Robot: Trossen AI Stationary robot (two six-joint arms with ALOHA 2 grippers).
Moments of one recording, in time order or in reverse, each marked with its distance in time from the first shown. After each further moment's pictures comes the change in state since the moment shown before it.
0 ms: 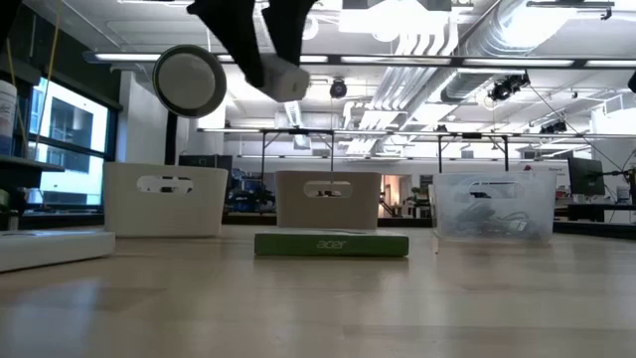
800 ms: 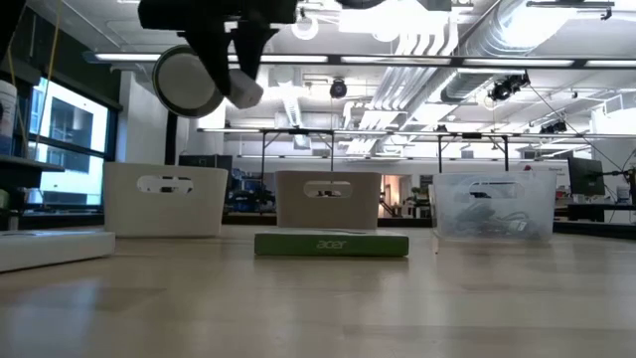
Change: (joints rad) left arm 0.165 -0.138 -0.135 -0.189 -0.112 -0.099; right arm 0.020 0.002 0.000 -0.008 -0.002 -0.013
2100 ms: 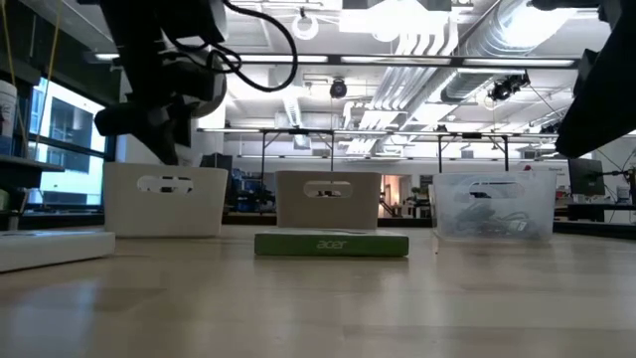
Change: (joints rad) left arm 0.172 -0.517 -0.887 0.636 -0.006 -0.177; right arm -0.122 0.001 0.000 0.001 0.031 -0.037
